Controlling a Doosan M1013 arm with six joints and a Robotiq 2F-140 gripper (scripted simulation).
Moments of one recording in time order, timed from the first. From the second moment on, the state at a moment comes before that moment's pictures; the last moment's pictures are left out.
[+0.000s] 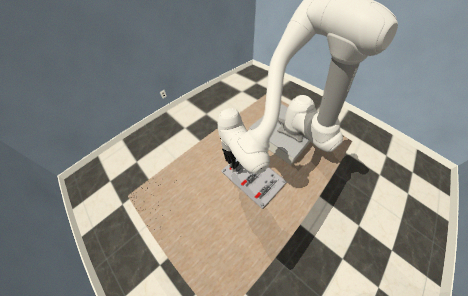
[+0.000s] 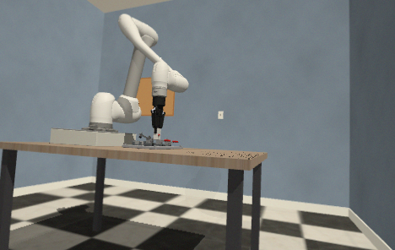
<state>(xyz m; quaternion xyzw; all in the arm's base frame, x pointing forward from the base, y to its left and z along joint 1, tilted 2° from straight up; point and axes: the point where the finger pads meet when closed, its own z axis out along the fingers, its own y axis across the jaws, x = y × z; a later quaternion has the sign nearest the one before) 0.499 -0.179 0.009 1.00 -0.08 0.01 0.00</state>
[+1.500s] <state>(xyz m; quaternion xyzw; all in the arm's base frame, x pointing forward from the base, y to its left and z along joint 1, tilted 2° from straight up) 0.508 -0.181 -0.006 1.00 -0.08 0.01 0.00</state>
